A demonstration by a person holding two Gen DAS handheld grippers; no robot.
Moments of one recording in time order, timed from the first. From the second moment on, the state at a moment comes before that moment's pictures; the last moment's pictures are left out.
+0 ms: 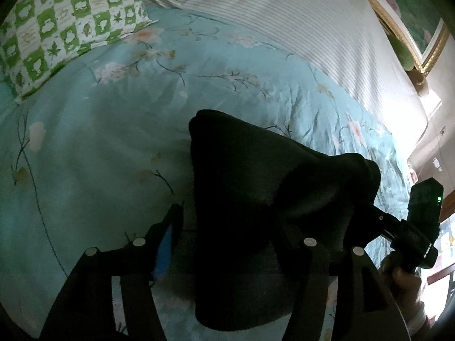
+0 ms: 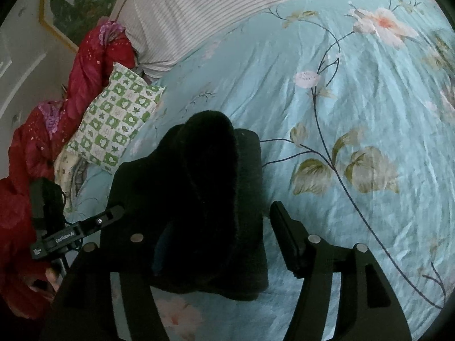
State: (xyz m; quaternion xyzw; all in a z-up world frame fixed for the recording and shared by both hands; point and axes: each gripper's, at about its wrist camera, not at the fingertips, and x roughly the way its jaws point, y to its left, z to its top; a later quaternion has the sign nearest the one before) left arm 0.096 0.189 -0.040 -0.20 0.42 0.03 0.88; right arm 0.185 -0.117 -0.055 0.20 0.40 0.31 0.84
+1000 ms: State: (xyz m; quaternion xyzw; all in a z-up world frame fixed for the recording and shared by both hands) left arm 0.023 0.134 -0.018 -0.09 0.38 0.13 0.91; right arm 0.088 -0.099 -0.015 0.06 0.31 0.28 0.90
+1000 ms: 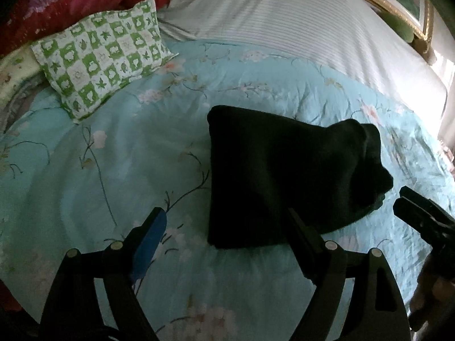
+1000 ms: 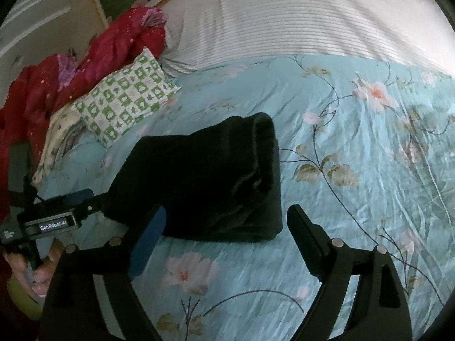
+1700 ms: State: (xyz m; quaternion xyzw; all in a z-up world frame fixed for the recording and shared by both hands) left arm 0.003 0.118 -0.027 -0.05 0.36 0.15 0.92; right arm 0.060 -0.072 -0.027 -0.02 0.27 0.29 0.92
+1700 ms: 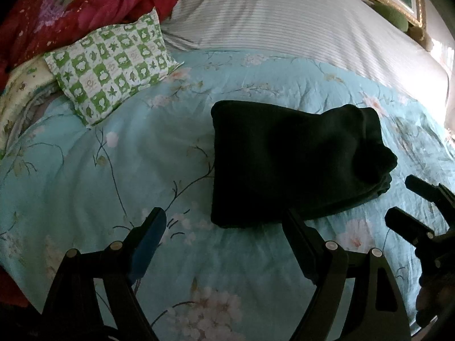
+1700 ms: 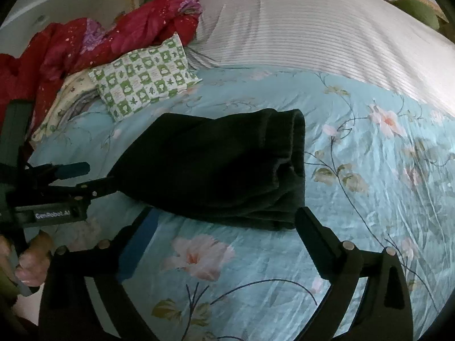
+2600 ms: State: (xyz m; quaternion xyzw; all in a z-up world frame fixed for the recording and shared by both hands) left arm 0.008 0.114 -0.042 -0.04 0.37 0.14 0.92; right arm 0.065 -0.062 -0.051 -0.03 0.27 0.28 0.92
